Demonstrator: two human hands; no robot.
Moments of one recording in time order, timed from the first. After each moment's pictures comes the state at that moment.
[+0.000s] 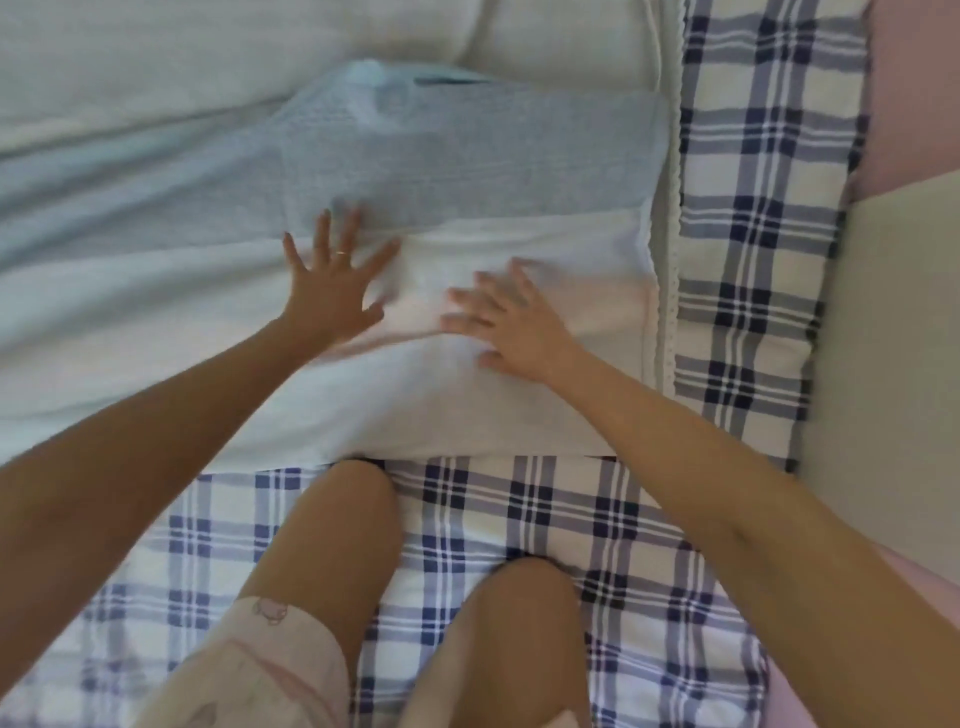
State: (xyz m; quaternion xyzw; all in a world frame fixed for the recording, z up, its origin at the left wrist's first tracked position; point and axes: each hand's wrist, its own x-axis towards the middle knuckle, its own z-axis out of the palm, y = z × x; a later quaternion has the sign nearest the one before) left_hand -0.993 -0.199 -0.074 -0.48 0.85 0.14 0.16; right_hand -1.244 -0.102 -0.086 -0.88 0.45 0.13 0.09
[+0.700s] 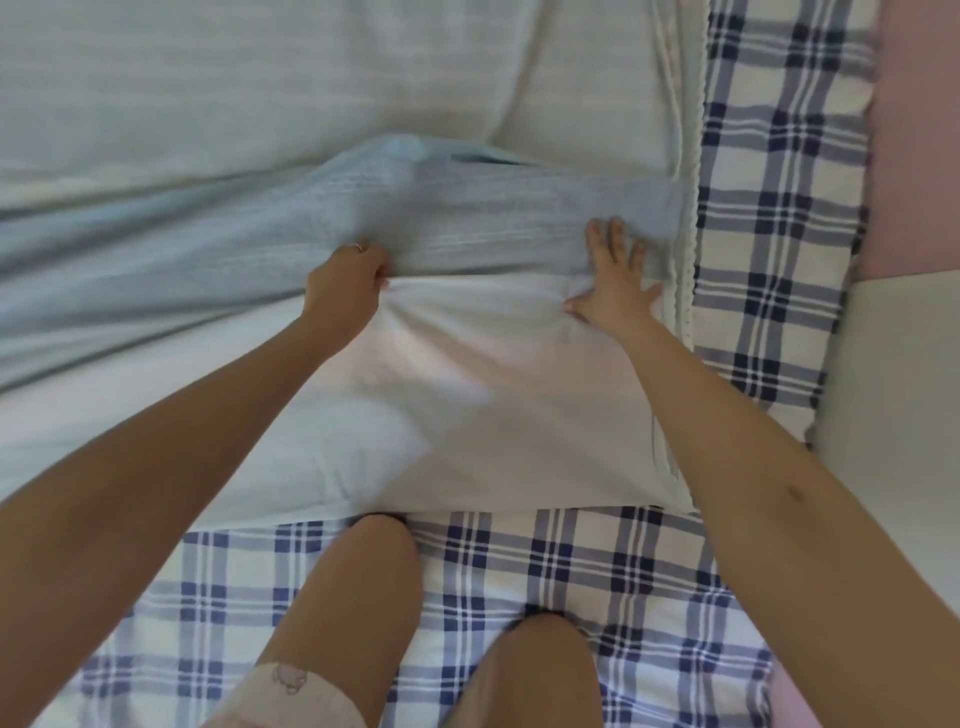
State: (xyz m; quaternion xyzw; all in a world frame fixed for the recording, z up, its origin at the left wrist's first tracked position) left_hand -1.005 -0.286 -0.068 -0.57 0.78 0.25 0.06; right_hand -1.302 -0.209 -0.069 -0.45 0.81 0.08 0.37
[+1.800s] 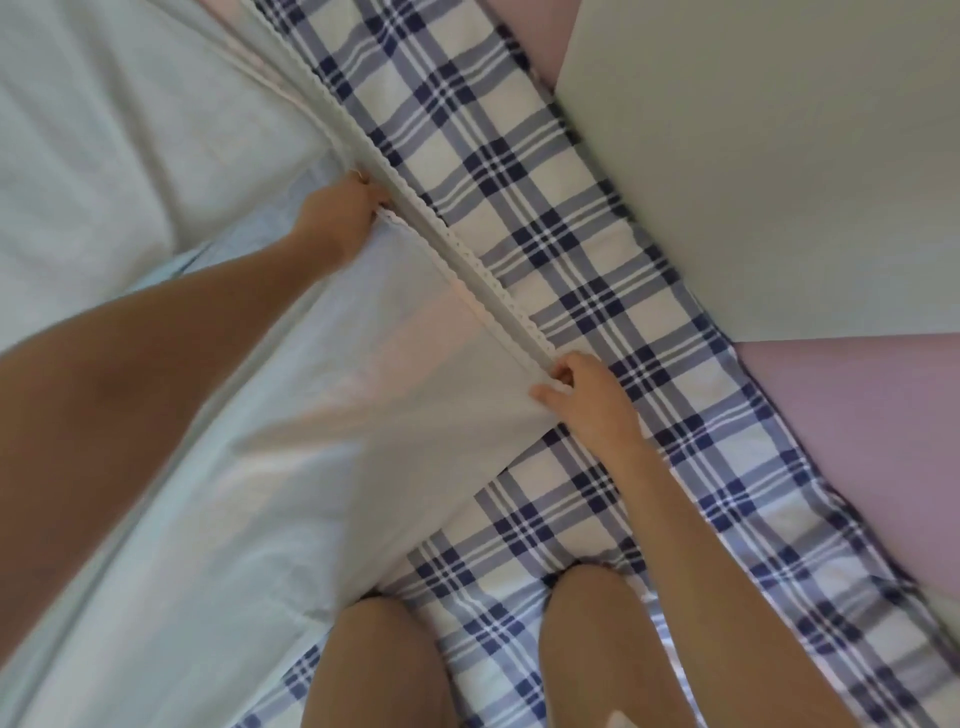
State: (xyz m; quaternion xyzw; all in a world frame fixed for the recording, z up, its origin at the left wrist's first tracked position) left_hand -1.313 -0.279 -0.056 -0.16 0.97 0.12 0.17; right_hand -1.318 0.058 -0.044 -0.13 0.88 -0.23 0.40
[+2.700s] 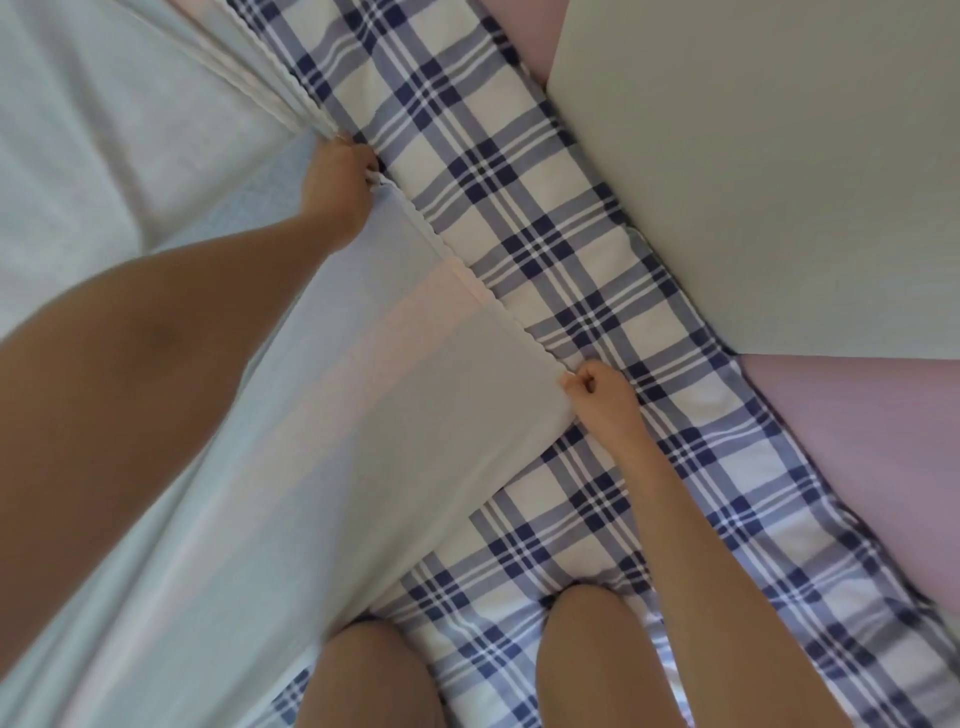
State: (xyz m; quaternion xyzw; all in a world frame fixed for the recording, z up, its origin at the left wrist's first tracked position) left_hand -1.362 -0.284 -0.082 -0.29 0.93 0.19 0.08; right_hand -1.341 0.068 -0.071 -0.01 0.86 -0.30 0.41
